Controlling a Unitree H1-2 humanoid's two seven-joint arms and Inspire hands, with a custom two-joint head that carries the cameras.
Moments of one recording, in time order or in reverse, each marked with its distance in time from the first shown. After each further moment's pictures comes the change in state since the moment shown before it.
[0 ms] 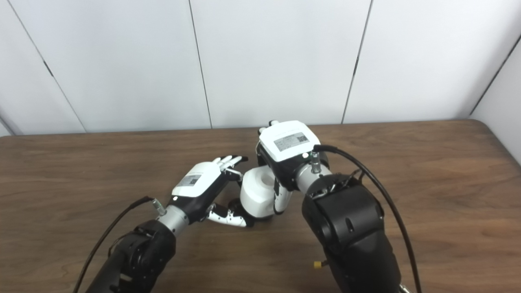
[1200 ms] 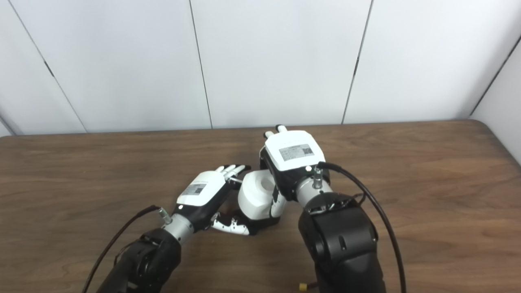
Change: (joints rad) left arm 0.024 -0.017 -0.017 0.035 0.029 -0.020 0.036; right arm 0.118 0.118 -0.069 0.002 -0.076 -0.033 -0.125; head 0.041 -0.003
